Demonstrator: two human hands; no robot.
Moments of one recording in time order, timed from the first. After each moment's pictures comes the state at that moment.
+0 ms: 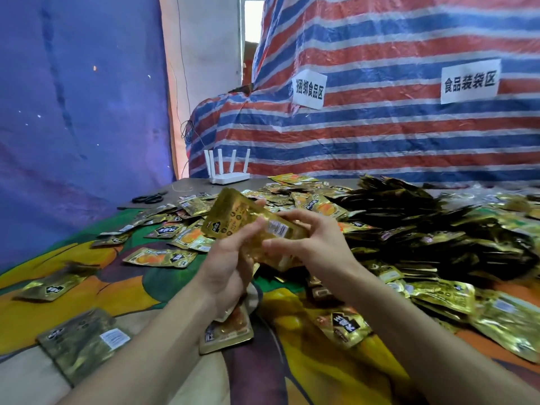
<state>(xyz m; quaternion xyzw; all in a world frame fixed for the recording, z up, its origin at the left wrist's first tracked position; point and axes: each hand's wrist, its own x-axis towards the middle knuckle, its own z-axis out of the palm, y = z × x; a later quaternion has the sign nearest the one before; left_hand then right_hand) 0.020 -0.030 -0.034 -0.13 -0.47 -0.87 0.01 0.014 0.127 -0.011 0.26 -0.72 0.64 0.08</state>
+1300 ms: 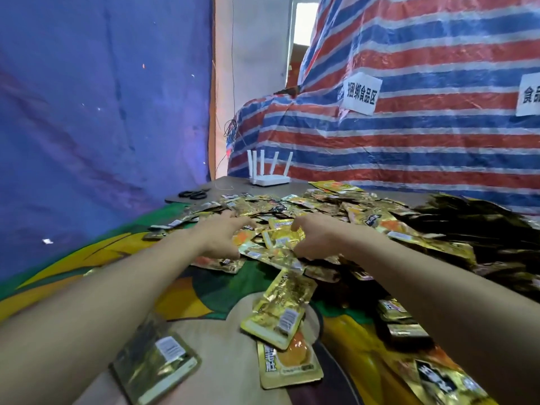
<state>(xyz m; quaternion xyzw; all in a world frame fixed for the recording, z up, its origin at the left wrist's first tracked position) -0.056 -0.184 -0.010 -0.01 -1.00 -0.02 0.05 -0.084 0.035 0.023 0.26 -0.96 0.05 0.00</state>
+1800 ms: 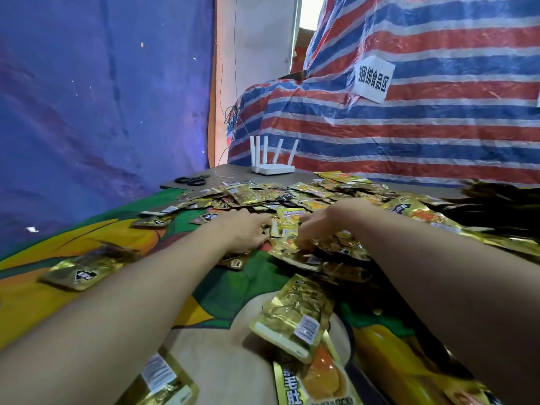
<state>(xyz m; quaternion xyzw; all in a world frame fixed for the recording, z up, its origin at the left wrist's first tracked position) -0.119 -0.179 -0.045 -0.04 -1.00 0.01 0.07 -0.168 -0.008 0.005 0.23 -0.95 -0.12 -0.17</state>
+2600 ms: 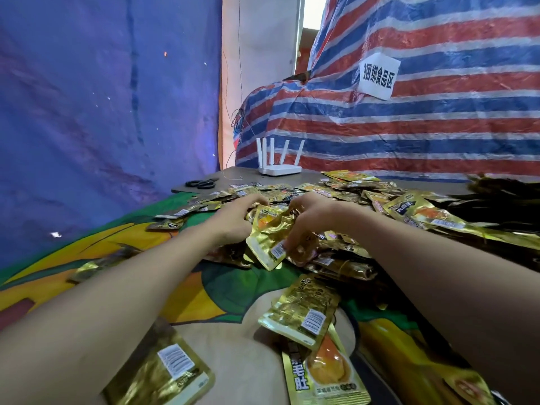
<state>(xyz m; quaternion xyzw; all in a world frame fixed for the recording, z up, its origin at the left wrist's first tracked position) -0.098 -0.200 -0.036 -0.02 -0.94 -0.30 0.15 -0.149 -0.012 0.003 0.25 -0.92 0.27 -0.09</state>
